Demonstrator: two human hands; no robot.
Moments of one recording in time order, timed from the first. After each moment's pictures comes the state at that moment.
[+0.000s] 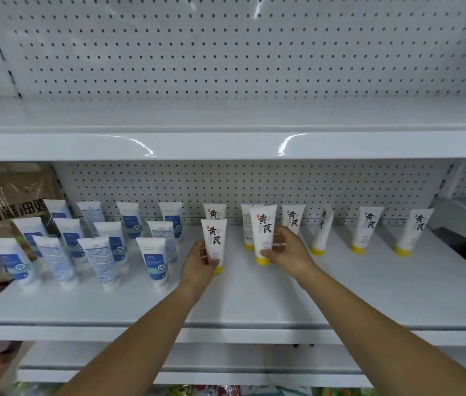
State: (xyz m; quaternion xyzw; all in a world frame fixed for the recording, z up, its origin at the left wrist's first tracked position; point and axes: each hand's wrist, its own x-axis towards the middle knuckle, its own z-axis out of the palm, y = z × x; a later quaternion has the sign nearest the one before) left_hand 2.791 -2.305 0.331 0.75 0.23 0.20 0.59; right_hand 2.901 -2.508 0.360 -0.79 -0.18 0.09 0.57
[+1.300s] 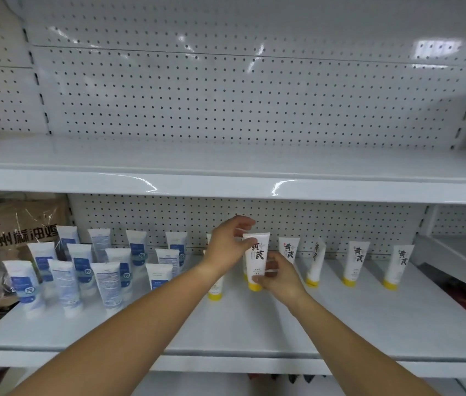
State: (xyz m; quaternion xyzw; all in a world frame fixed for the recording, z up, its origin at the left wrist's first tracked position) left_hand 2.800 -2.345 0.475 0.82 -0.01 0.29 0.49; right_hand 2.867 -2.497 0.391 -0.79 -0.18 0.06 0.58
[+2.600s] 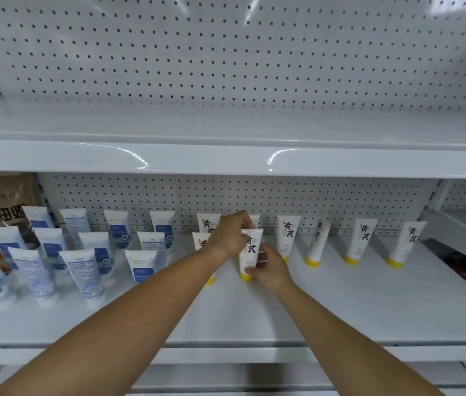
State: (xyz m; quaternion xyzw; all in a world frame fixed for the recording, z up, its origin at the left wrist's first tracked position) left_hand 2.867 -2.335 0.425 0.92 0.04 0.16 0.35; right_hand 2.909 -2.474 0.331 -0.82 -0.16 0.07 0.55
